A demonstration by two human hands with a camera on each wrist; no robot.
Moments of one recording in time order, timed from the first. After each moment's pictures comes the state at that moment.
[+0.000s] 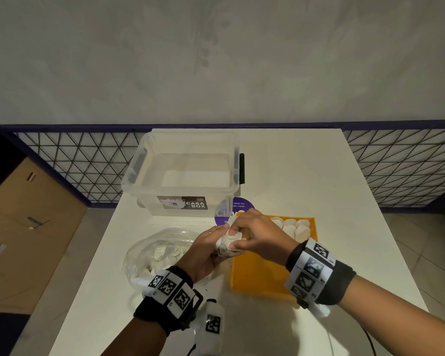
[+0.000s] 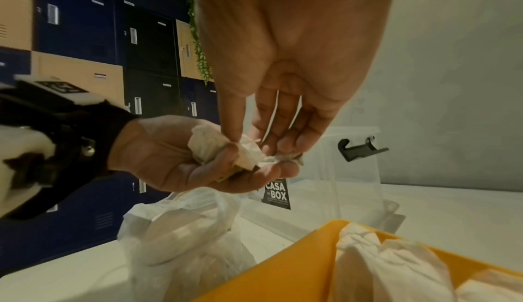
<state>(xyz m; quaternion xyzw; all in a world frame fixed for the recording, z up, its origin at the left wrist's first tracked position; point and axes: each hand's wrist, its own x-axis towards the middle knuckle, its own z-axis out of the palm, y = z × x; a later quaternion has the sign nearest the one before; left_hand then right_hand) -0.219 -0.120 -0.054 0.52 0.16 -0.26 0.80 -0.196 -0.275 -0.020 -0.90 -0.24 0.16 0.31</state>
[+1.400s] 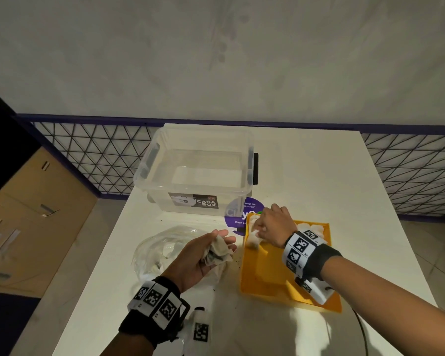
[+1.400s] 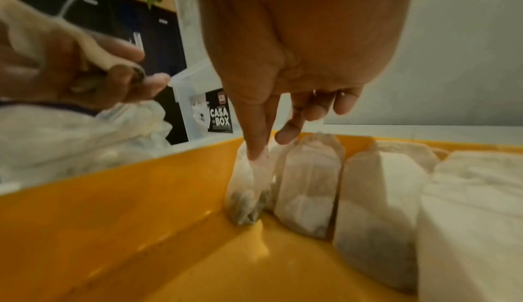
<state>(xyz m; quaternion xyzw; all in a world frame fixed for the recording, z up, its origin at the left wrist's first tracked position) -0.230 -0.082 -0.070 0.42 0.22 -0.24 0.85 -0.144 -0.279 -0.079 -0.97 -0.20 0.16 0.03</state>
